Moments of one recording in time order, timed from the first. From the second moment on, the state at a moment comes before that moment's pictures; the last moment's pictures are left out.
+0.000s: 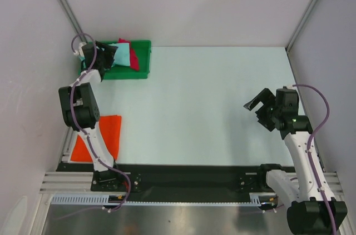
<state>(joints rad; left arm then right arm) 0.19 2.01 1.47 0.18 0.16 -1.01 0.00 0.85 0.83 -0.75 -0.12 0.79</state>
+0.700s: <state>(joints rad) 0.26 2.22 1.62 0.15 0.04 -1.29 -0.12 1.14 0.90 -0.66 -0.09 0.78</state>
